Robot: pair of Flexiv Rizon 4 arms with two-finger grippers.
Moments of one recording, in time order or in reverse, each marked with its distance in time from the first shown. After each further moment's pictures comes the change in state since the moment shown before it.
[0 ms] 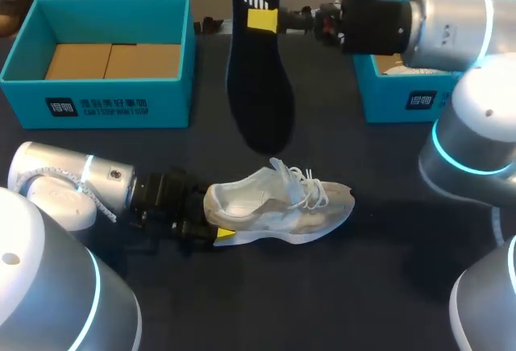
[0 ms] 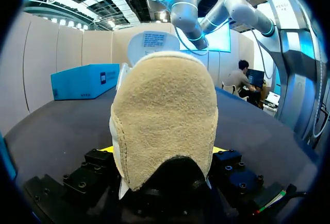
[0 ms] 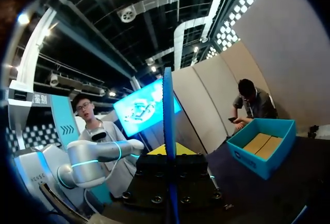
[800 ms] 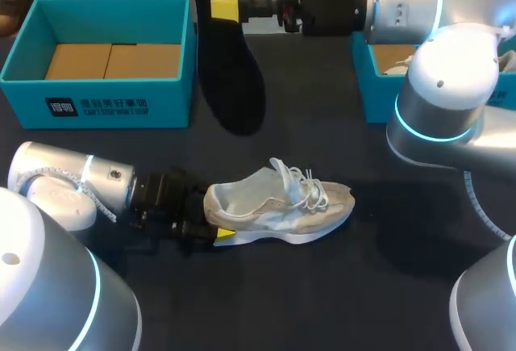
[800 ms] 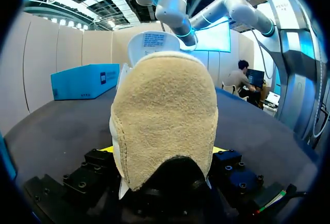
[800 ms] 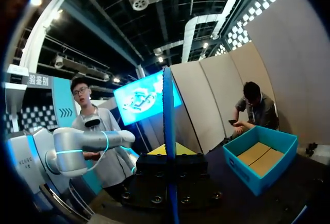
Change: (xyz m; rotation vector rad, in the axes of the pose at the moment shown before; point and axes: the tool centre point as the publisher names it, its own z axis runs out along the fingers) left arm 0.000 0.000 0.000 0.000 0.000 0.000; right arm -0.038 0.005 0.051 0.060 0.020 -0.122
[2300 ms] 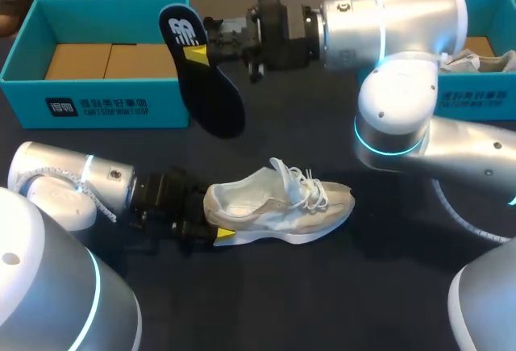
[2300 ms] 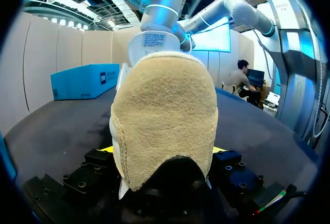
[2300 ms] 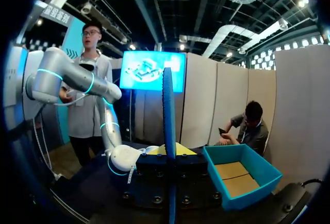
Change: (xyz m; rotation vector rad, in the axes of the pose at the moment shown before) left arm 0.000 0.000 0.000 0.000 0.000 0.000; right arm -0.060 -0.072 0.046 0.103 -0.013 -0.453
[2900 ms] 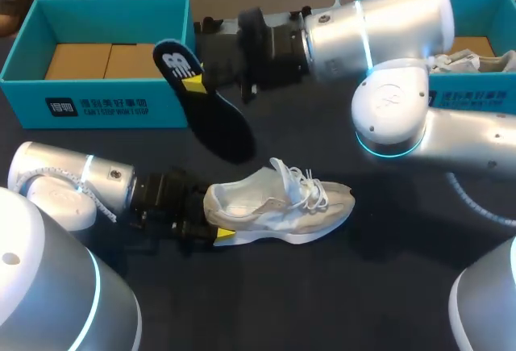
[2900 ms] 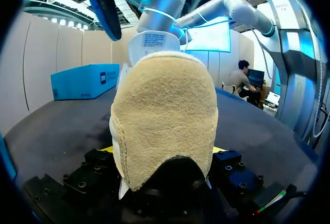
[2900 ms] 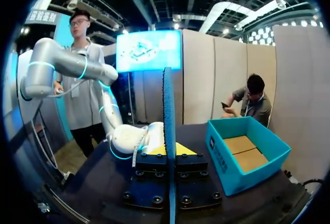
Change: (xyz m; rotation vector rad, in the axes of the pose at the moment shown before) left arm 0.000 0.000 0.000 0.000 0.000 0.000; right arm 0.009 -0.050 0.011 0.174 0.000 0.098
